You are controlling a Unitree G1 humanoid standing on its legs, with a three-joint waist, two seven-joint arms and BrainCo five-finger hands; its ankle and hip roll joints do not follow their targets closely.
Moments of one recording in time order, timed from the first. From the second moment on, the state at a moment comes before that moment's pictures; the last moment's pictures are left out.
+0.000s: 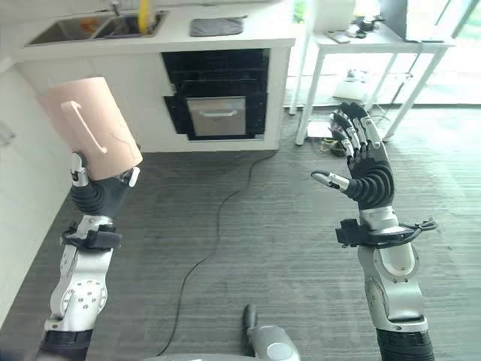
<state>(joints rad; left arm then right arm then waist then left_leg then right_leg) 0.05 0.32 0.06 -0.34 -0.92 -0.12 -0.15 0.02 -0.48 -0.13 -0.38 0.42 -0.21 0.10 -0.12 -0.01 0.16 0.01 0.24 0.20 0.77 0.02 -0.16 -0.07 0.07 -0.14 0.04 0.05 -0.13</state>
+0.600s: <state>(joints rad) 0.13 0.33 0.06 -0.23 -1.04 -0.22 -0.22 0.16 -0.44 -0.14 -0.36 0.44 -0.20 0.18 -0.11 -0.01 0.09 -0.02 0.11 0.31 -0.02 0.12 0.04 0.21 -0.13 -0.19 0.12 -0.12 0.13</state>
